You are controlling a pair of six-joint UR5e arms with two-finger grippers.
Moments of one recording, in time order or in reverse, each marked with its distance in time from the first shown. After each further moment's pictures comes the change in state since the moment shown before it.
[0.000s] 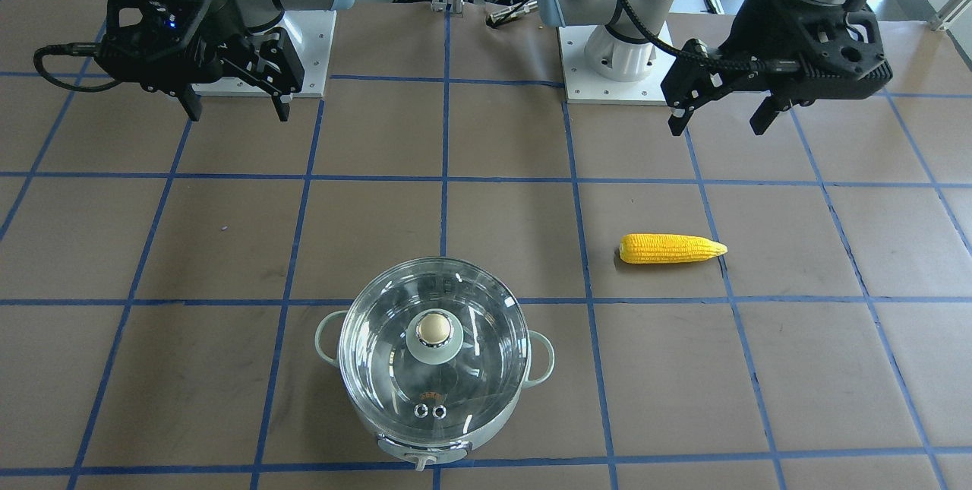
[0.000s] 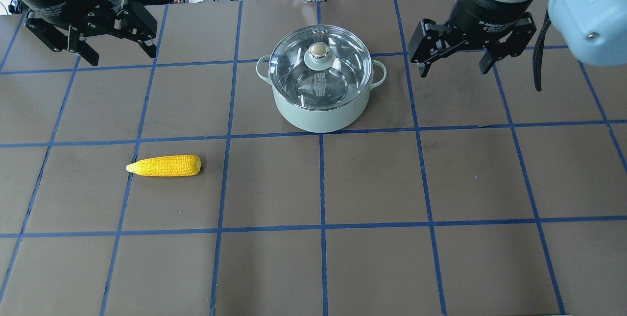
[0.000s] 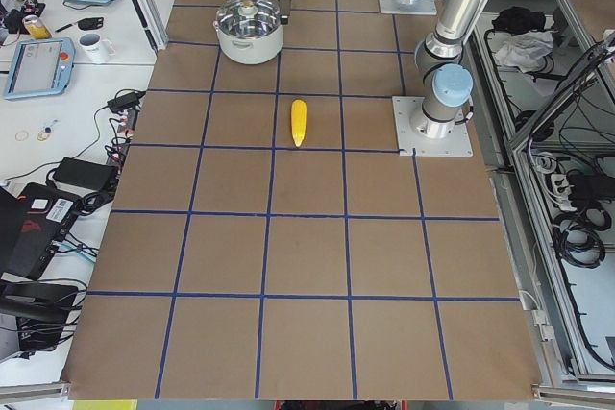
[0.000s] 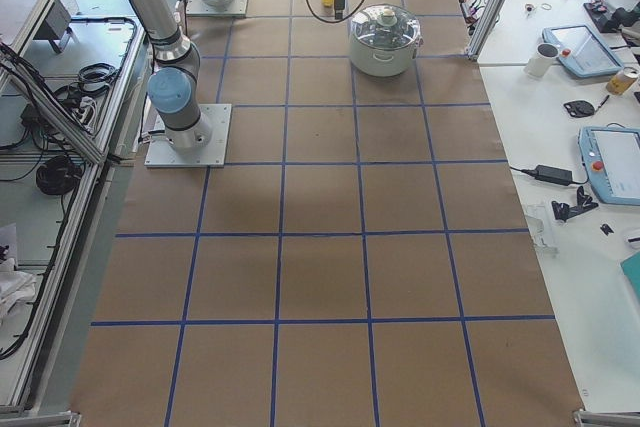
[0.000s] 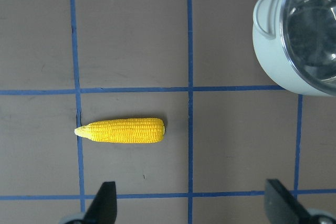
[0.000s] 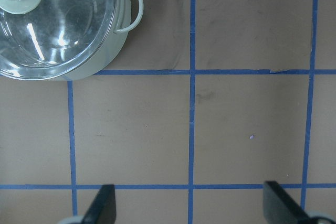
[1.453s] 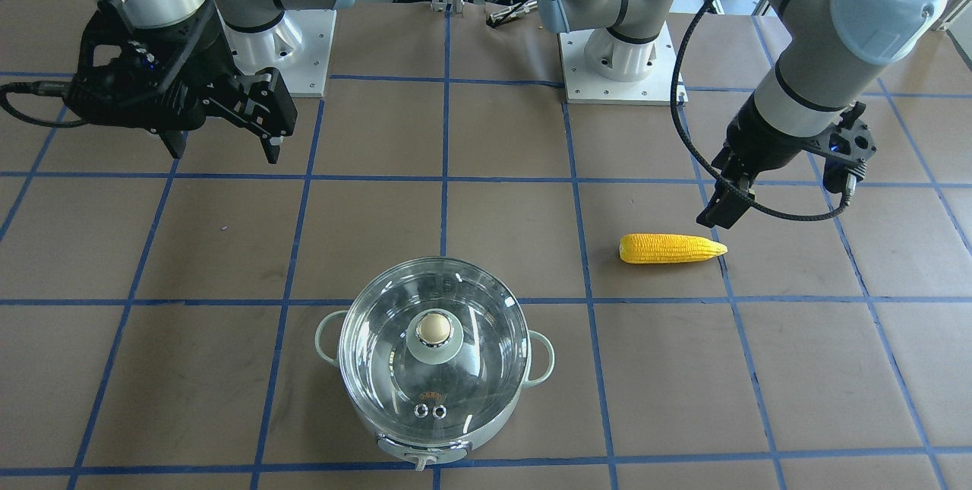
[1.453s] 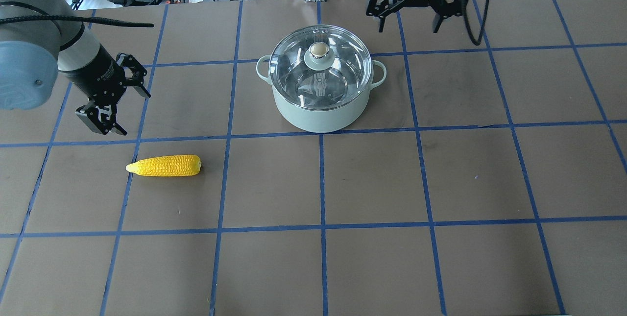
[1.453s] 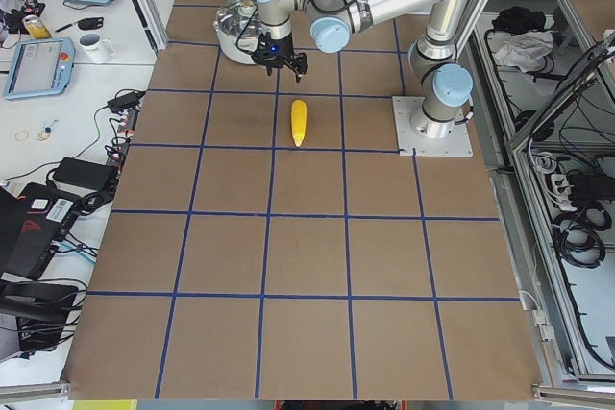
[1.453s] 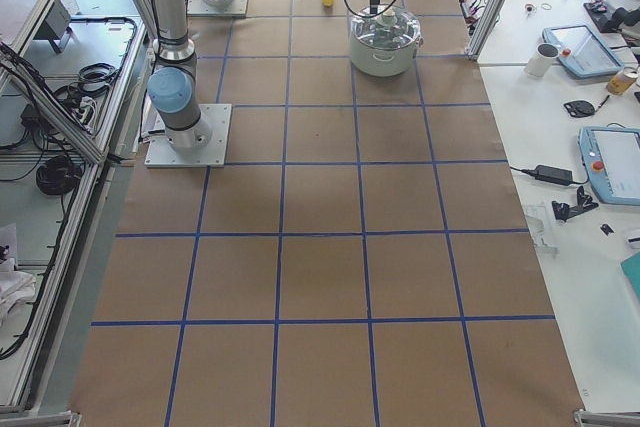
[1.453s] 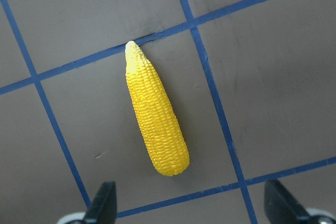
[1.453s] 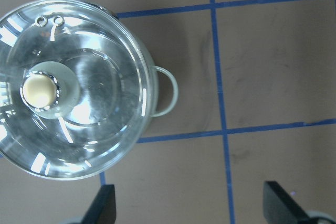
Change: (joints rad) left arm 0.140 -0.103 -0.313 0.289 0.032 -1.031; right arm 0.084 0.260 -0.221 -0.085 -0.016 0.178
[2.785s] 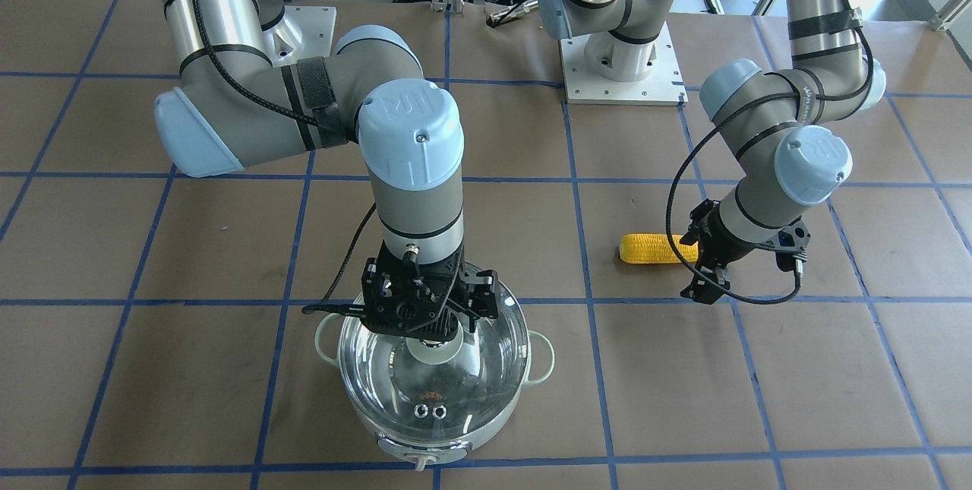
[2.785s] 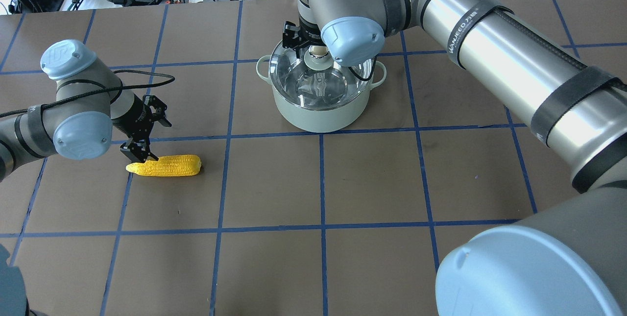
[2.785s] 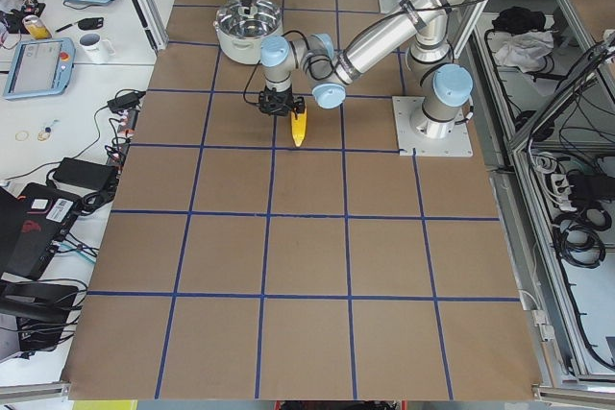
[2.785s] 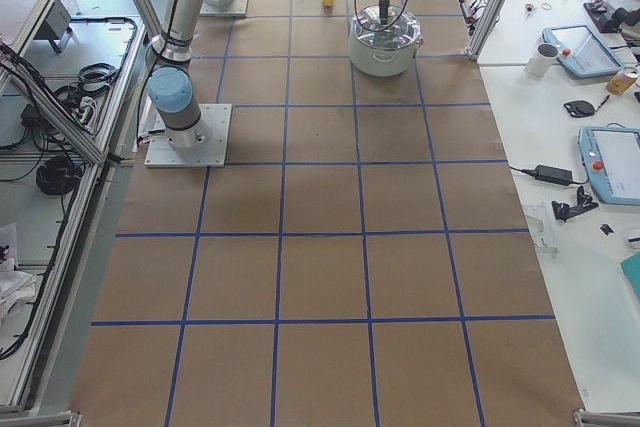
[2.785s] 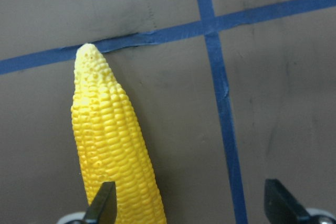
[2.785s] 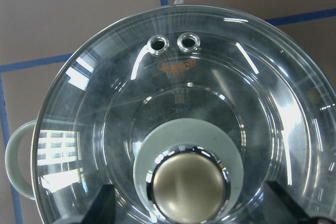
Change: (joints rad) left arm 0.056 -0.178 -0.233 0.435 -0.050 -0.072; right arm 0.196 0.303 -0.013 -0.375 -0.004 0.255
